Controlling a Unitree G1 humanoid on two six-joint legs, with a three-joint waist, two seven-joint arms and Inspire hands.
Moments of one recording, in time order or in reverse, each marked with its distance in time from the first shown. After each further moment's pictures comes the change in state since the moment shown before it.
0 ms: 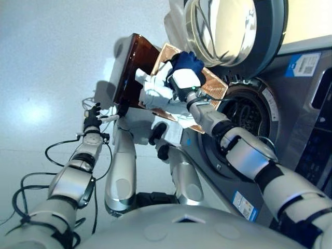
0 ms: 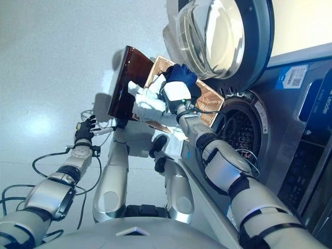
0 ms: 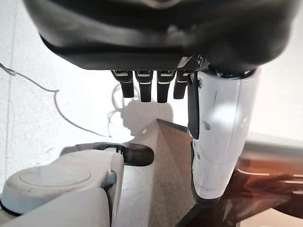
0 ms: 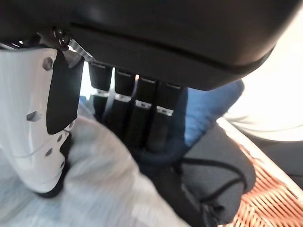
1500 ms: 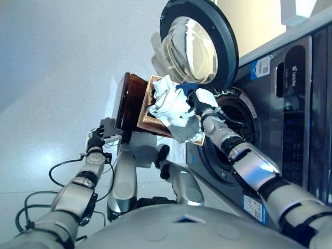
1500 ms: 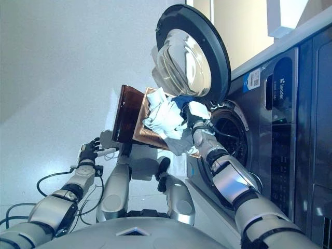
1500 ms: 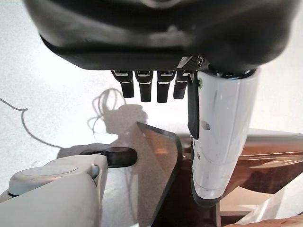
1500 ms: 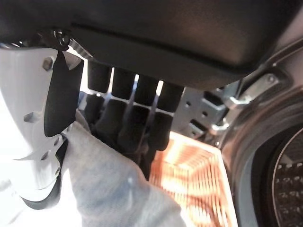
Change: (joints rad) left arm 0.172 -0.046 0.061 0.002 0.030 0.002 -0.009; right arm 0.195 -0.090 -0.275 -0.085 0.200 -0.028 0.042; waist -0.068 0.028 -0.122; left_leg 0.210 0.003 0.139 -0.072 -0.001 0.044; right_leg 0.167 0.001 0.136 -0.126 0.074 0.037
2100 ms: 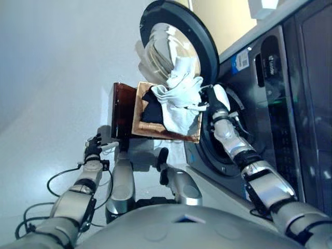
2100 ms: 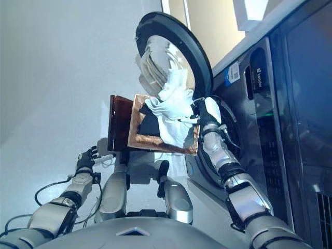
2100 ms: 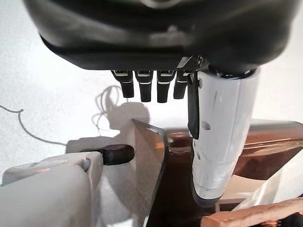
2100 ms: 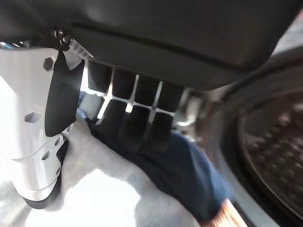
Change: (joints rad) left arm 0.083 -0.018 0.077 -0.004 0.034 0.001 -0.030; right arm 0.304 -0.084 -0.276 -0.358 0.177 -0.041 0.011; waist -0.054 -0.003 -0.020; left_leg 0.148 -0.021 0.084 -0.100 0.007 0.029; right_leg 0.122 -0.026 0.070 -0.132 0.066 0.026
